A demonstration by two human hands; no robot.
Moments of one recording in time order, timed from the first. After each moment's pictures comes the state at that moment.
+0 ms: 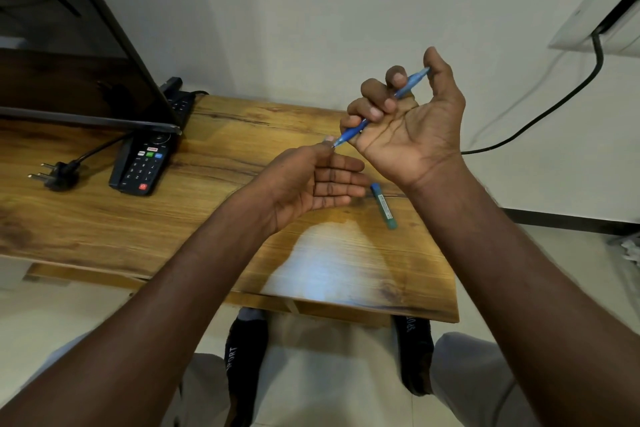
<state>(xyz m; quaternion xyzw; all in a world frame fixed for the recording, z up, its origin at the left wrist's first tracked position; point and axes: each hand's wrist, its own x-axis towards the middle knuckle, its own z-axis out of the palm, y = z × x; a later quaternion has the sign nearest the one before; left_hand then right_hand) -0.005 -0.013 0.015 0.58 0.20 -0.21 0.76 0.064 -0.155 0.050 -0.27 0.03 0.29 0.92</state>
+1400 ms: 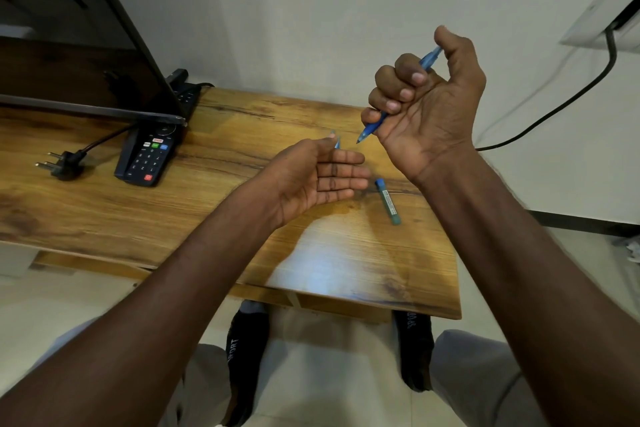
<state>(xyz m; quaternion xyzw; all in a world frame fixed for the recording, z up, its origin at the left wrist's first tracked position) -0.005 -0.013 0.014 0.56 0.24 -0.20 0.77 0.066 -0.159 0.062 -0.39 0.00 0.23 0.89</state>
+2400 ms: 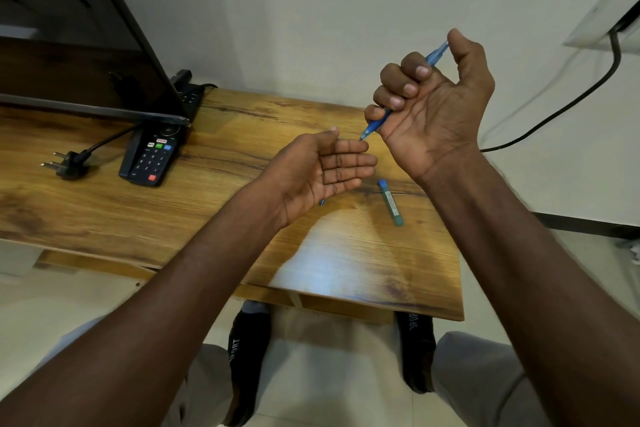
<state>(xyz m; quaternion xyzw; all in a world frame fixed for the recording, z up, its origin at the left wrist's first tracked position) -0.005 -0.013 0.015 0.52 0.21 -0.16 0.81 0.068 -0.161 0.059 -0.36 -0.03 0.24 0.90</state>
